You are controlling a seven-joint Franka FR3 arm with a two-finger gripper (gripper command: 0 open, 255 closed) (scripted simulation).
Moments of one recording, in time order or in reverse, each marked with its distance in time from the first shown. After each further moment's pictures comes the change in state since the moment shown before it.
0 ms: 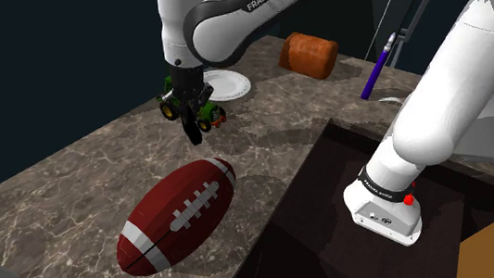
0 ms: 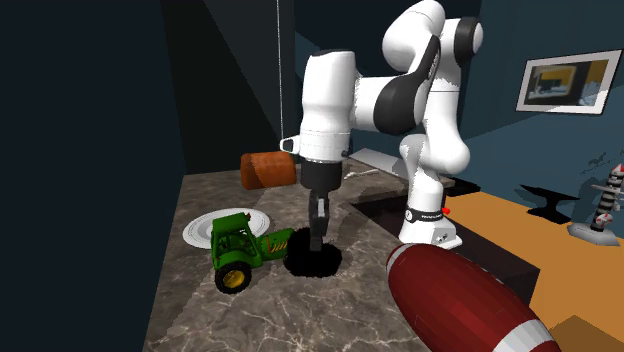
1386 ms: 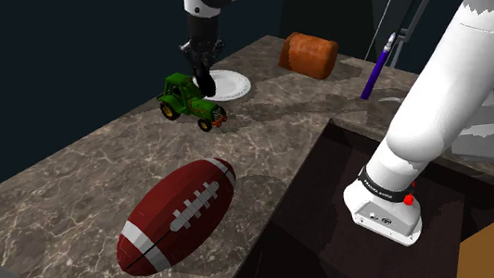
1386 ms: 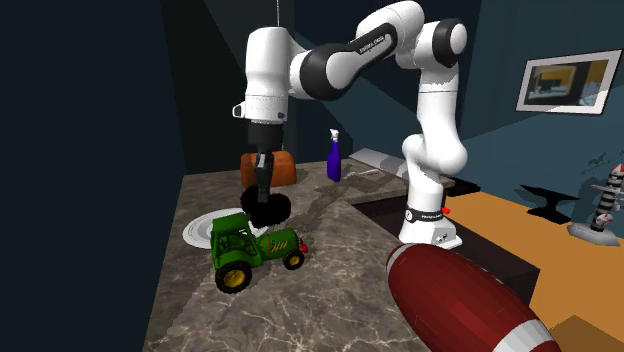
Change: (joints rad) arm -0.136 0.033 -0.140 0.189 0.020 -0.155 -0.289
